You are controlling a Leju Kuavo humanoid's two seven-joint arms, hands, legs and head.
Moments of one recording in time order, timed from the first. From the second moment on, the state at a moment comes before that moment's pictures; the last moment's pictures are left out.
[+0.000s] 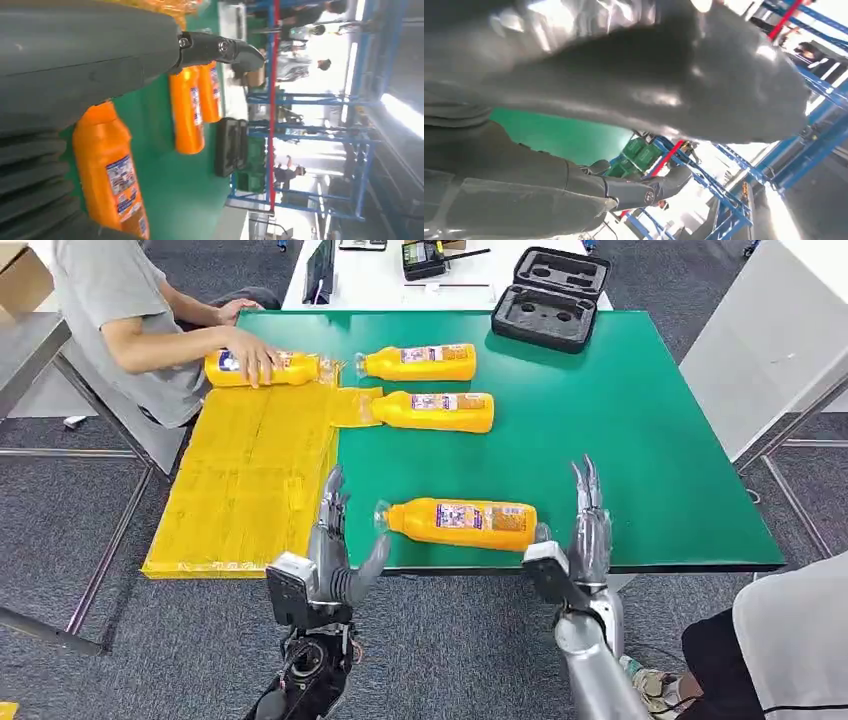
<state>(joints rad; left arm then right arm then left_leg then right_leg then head) -0.19 -0.27 -0.49 -1.17 -0.01 0.26 -0.70 -0.23 0.04 0.08 -1.06 0.59 -0.58 -0.70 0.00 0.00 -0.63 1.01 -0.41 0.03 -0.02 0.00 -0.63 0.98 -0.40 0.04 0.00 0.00</state>
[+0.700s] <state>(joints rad) -0.18 -0.26 -0.55 -1.22 -0.03 0.29 -0.70 -0.31 0.02 0.07 -0.93 0.62 -0.58 -0.70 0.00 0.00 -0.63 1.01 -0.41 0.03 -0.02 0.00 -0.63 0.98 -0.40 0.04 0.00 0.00</state>
